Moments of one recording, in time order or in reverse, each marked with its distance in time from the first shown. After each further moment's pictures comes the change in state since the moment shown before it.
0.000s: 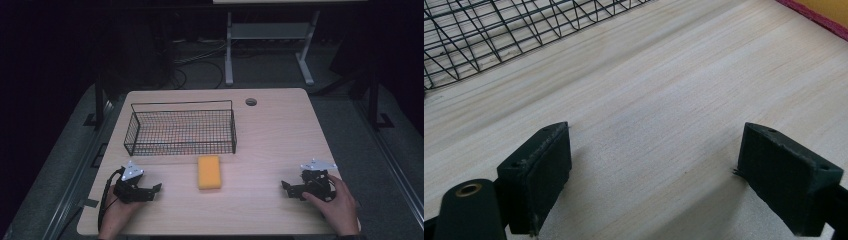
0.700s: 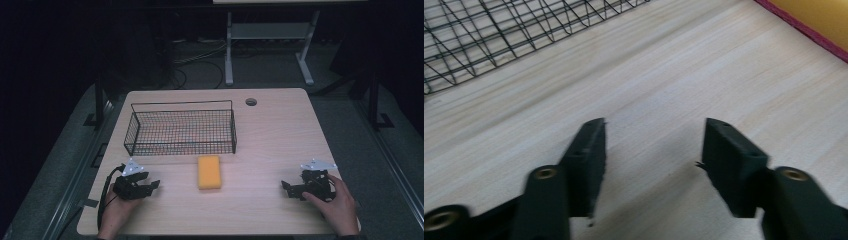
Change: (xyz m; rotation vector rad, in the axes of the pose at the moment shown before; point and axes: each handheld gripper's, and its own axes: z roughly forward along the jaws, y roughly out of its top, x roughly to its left) left arm -0.003 0.015 -0.007 0.060 -0.032 -0.015; right arm 0.000 0.000 0.000 0.000 0.000 0.000
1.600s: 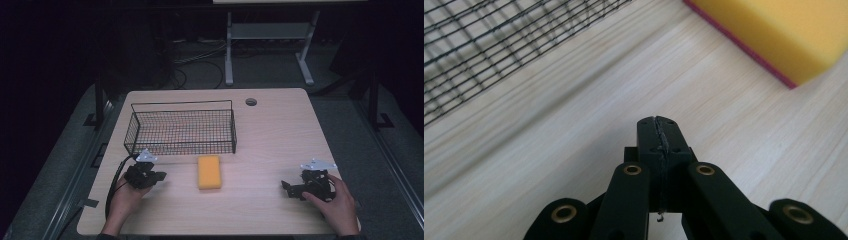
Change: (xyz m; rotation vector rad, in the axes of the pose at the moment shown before) left arm -0.013 0.046 0.012 0.116 -0.127 0.064; right arm 0.000 0.000 0.000 0.000 0.000 -0.001
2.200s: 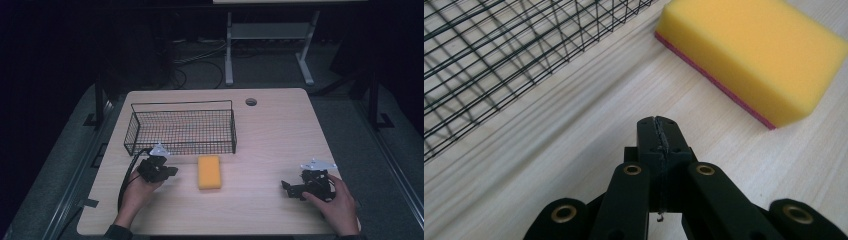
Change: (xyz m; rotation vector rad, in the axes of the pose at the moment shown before) left arm -0.011 0.027 0.020 -0.003 -0.041 0.031; right arm 0.000 0.000 0.000 0.000 0.000 0.000
